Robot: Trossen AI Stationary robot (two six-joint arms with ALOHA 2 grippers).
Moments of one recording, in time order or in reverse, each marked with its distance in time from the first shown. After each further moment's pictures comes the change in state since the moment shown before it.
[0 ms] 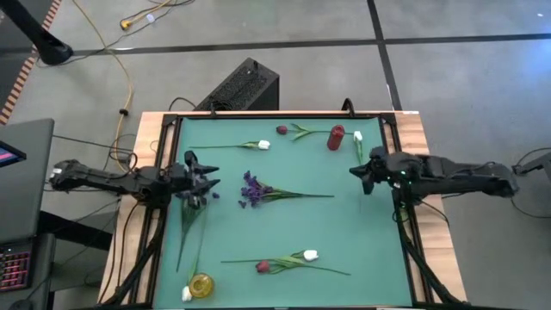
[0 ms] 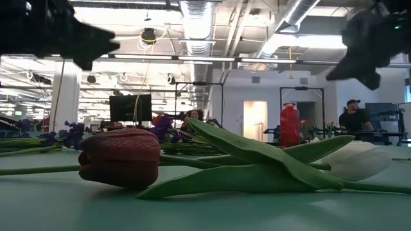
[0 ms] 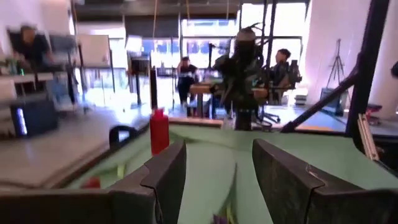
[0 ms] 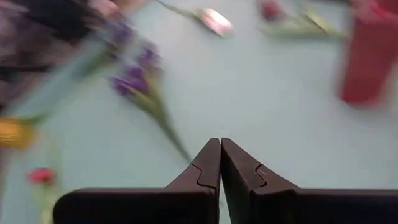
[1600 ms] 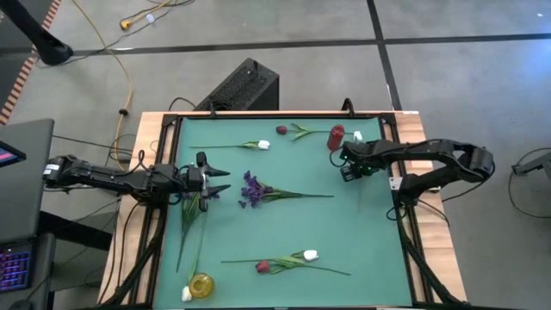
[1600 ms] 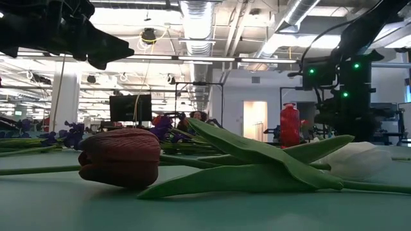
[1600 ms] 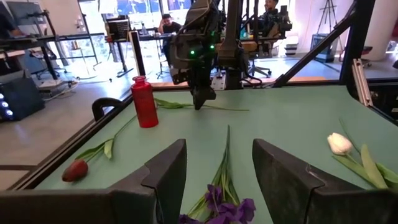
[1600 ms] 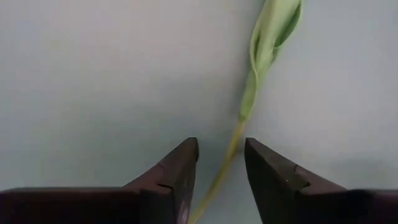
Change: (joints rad) left arm 0.055 0.242 0.123 -0.074 0.120 0.029; right arm -0.399 0.879 0.074 -0.111 -0.002 0.087
